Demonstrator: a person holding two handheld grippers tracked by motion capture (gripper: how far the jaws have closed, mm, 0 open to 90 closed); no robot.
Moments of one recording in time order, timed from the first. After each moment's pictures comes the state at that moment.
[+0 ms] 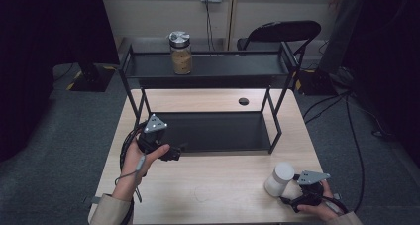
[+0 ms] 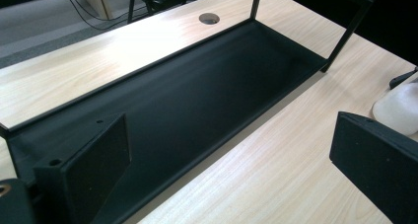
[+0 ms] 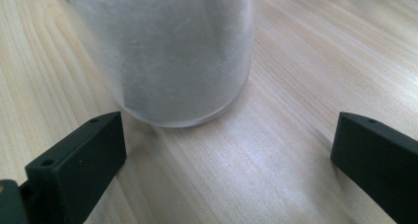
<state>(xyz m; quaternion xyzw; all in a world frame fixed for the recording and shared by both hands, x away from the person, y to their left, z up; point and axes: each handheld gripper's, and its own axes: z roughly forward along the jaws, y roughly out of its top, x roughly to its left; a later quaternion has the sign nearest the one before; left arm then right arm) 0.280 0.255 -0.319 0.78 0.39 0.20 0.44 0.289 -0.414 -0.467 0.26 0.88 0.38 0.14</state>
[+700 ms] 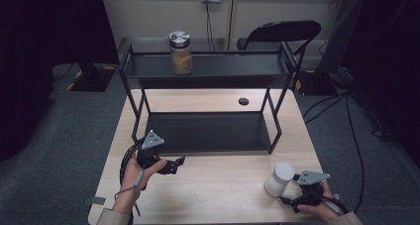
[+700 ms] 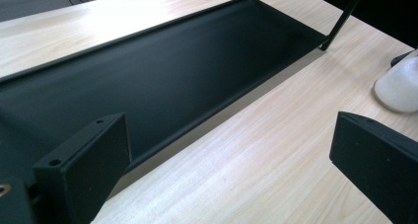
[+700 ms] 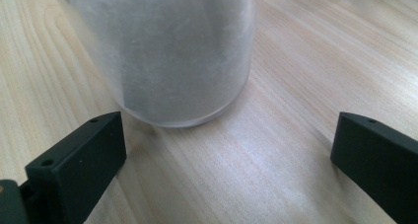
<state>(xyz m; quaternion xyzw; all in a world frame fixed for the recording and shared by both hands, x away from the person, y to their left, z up) 0.268 0.269 -0.369 0.77 0.40 0.19 0.45 0.289 -0.414 -0.467 0.26 0.88 0.38 0.14</state>
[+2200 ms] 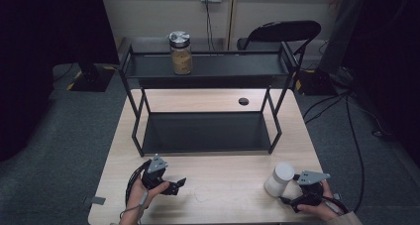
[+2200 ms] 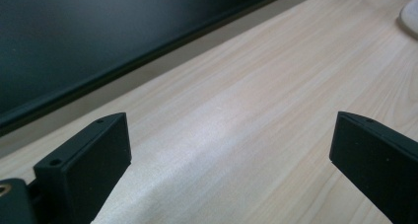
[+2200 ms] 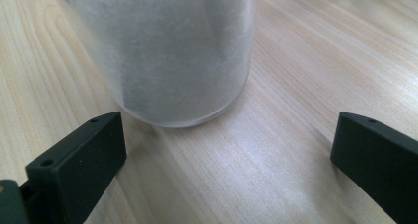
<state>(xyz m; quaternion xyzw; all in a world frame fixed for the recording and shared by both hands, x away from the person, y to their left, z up) 0.259 0.269 -0.449 0.79 0.40 0.16 0.44 0.290 -0.414 -0.467 0.26 0.88 0.38 0.15</state>
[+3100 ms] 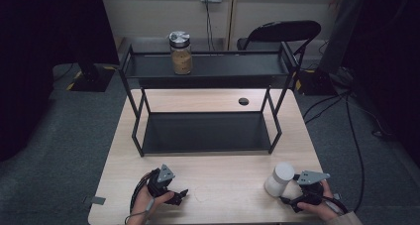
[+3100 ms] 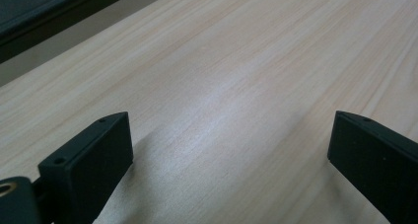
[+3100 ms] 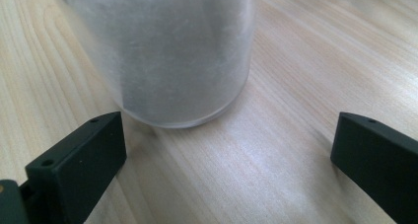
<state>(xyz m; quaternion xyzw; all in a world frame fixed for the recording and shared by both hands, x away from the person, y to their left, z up) 0.260 0.250 -0.467 0.83 0.37 0.17 0.37 0.290 -0.414 -0.467 0.26 0.88 0.38 0.15</state>
